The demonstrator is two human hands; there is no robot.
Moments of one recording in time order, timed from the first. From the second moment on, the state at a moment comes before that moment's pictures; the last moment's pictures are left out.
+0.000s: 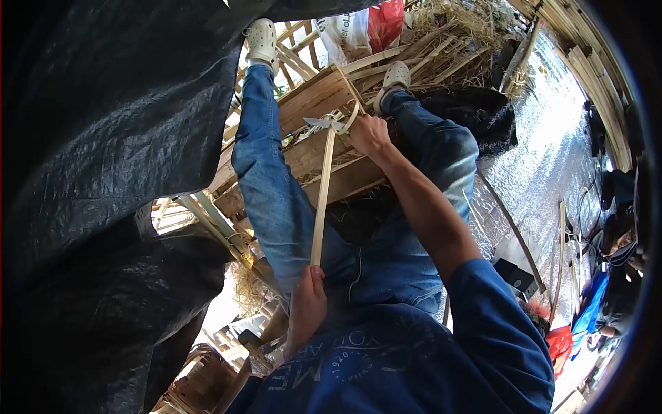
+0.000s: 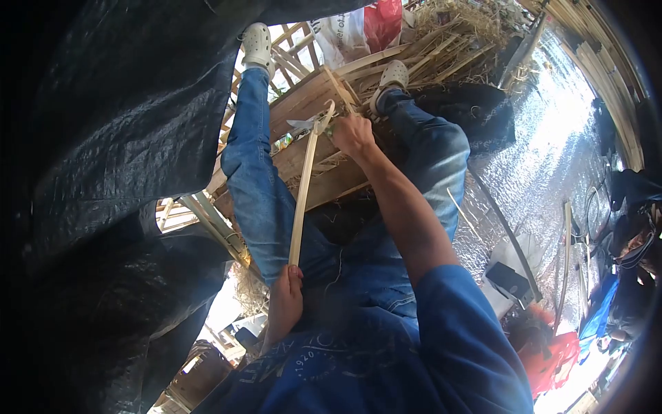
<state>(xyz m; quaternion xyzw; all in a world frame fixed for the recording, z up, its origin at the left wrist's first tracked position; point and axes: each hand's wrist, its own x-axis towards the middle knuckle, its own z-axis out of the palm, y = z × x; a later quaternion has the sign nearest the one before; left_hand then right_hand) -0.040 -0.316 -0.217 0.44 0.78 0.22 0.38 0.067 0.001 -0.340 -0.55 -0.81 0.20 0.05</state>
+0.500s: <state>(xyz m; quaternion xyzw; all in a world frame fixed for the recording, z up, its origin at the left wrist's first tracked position) -0.046 -0.322 -0.213 0.40 0.75 0.21 0.48 0.115 -0.023 -0.299 -0.58 -0.78 0.23 0.06</state>
